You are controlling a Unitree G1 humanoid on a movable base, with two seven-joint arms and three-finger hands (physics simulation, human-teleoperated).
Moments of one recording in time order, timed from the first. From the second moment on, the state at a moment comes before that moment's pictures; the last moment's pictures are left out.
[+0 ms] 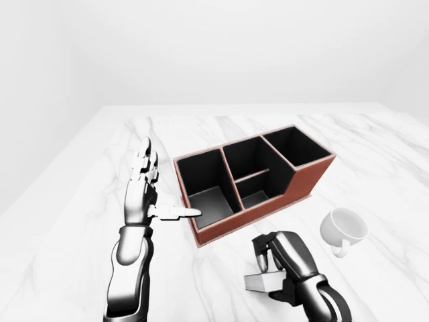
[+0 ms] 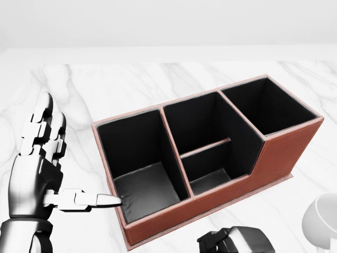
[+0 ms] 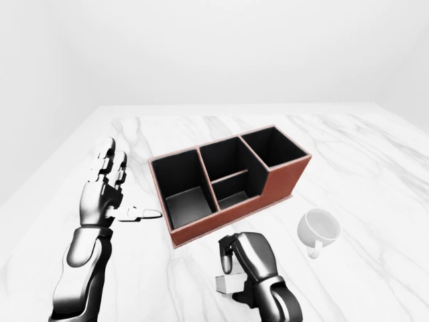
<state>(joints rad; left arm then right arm) 0.01 0.03 0.06 -0.39 -0.01 0.09 -0.07 0.45 -0.12 0.16 -0.44 -0.90 -0.09 0.19</state>
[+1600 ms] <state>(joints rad) 0.01 0.03 0.06 -0.37 0.00 0.09 -0.06 0.12 -0.05 -0.02 -0.87 -0.95 -0.03 0.70</state>
